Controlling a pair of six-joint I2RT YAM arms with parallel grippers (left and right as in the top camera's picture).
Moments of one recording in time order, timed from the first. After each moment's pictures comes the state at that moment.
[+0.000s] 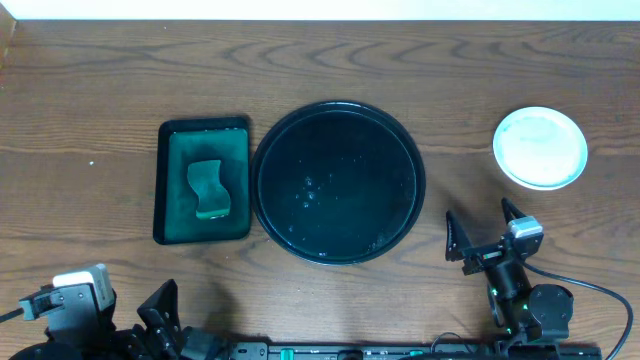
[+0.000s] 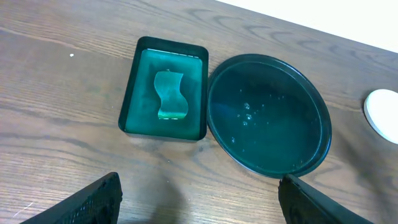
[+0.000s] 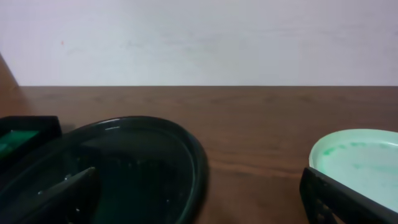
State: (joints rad) left arm -0.33 0.56 1.51 -1.61 -0.19 -0.44; right arm 0.03 0.01 0.01 -0.05 -0.24 0.14
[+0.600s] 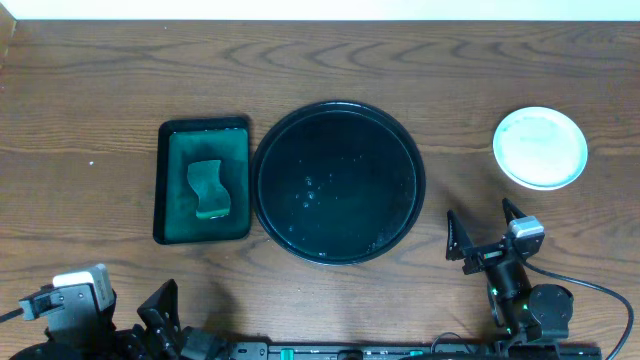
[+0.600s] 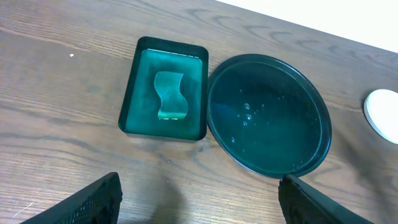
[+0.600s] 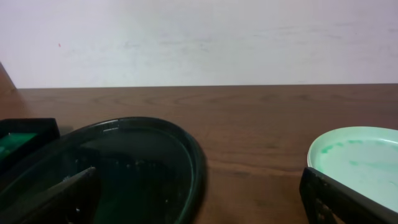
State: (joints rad) left arm -0.33 0.56 1.51 -1.61 -0.19 -0.44; right arm 0.03 0.01 0.01 -0.05 -0.23 0.15
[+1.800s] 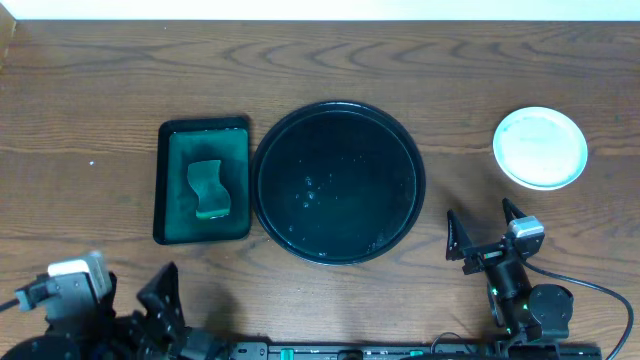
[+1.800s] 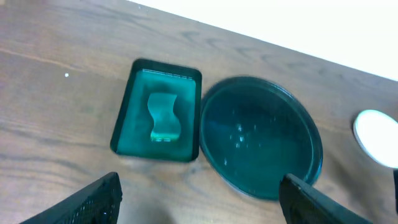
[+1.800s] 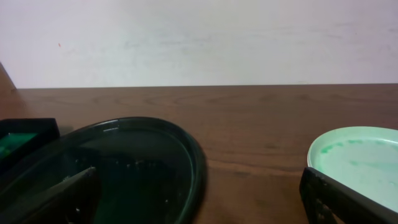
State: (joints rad) left arm -0.30 0.56 1.46 -1.46 -0.20 -0.44; right arm 0.03 0.01 0.01 -0.05 -0.23 0.15
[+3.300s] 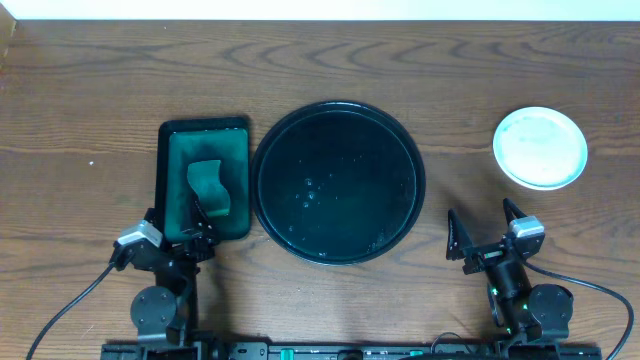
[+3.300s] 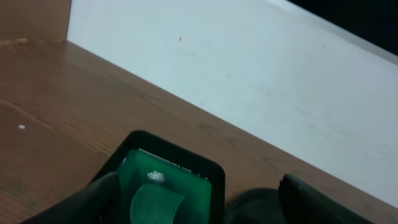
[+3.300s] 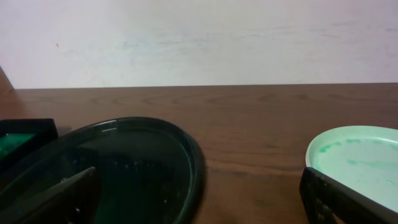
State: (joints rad) left arm 0.06 0.01 0.13 -0.15 -0.11 -0.44; right arm 0.03 0.01 0.01 -0.05 -0.23 0.15
